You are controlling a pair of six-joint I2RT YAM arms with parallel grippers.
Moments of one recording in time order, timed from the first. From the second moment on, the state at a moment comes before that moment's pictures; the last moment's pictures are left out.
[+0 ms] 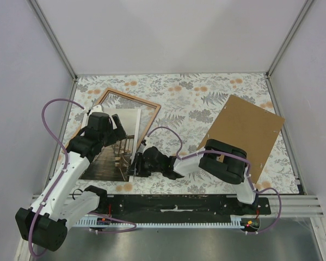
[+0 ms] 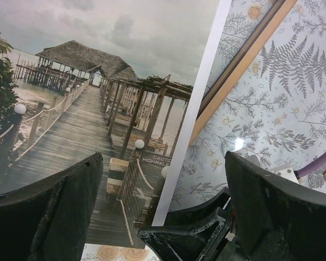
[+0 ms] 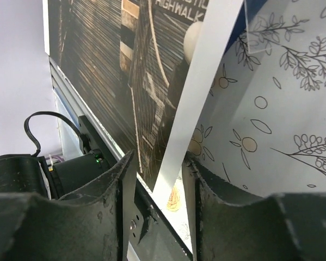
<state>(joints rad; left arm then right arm) -0.30 0.93 0.86 -0.71 -0.22 -0.59 1.19 2.03 1.00 0.50 -0.08 1.15</state>
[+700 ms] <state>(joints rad) -0.30 0.92 0.88 -0.71 -0.21 -0.59 1.17 1.79 1.15 -0.15 0.03 0.93</state>
